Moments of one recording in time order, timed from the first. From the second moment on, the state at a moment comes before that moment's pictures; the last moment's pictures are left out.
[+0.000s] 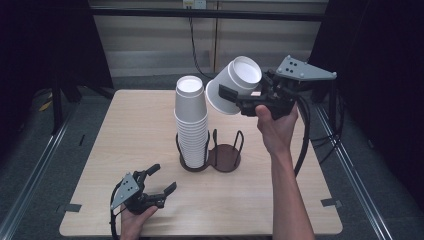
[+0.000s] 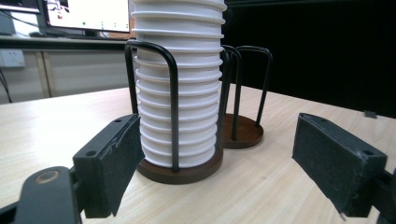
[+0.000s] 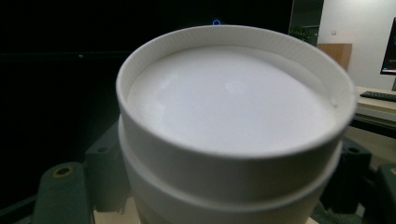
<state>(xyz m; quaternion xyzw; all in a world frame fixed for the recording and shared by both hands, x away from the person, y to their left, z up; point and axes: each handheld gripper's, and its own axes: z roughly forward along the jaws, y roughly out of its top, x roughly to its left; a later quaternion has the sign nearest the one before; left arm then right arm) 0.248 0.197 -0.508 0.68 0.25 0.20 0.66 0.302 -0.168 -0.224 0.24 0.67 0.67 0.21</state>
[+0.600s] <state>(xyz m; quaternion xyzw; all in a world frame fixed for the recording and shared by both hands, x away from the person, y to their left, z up) 0.252 0.203 -0.481 0.69 0.22 0.18 0.67 0.291 -0.181 -0.274 0.25 0.69 0.65 0.19</state>
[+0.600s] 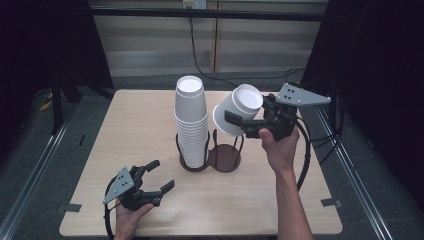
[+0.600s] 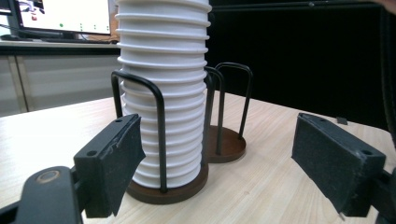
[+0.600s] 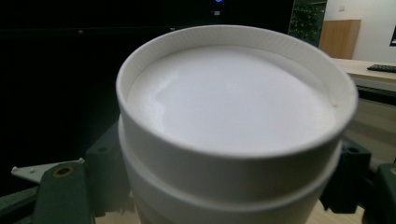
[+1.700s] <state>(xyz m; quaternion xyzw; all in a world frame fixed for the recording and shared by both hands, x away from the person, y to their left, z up) 0.260 0.181 -0.460 0.73 0.16 0.15 0.65 0.273 -0.166 -0.368 0.24 0.72 0.63 0.12</state>
